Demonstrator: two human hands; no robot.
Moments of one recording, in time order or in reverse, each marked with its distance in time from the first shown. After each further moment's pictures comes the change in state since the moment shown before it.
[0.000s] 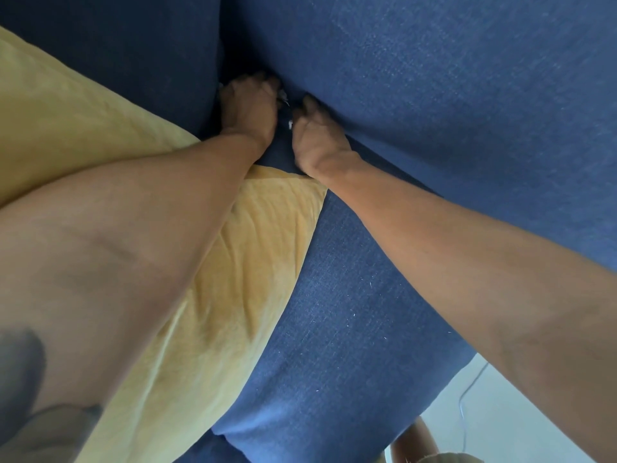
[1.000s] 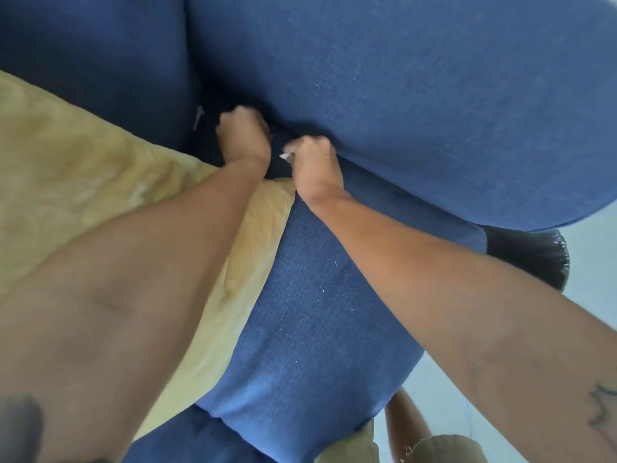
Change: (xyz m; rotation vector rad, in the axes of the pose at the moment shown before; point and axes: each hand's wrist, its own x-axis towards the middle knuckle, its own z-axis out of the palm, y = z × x) left_hand -0.063 0.070 -0.060 -0.462 0.043 -0.426; right_hand -0.087 0.015 -0.052 0.193 0.122 0.088
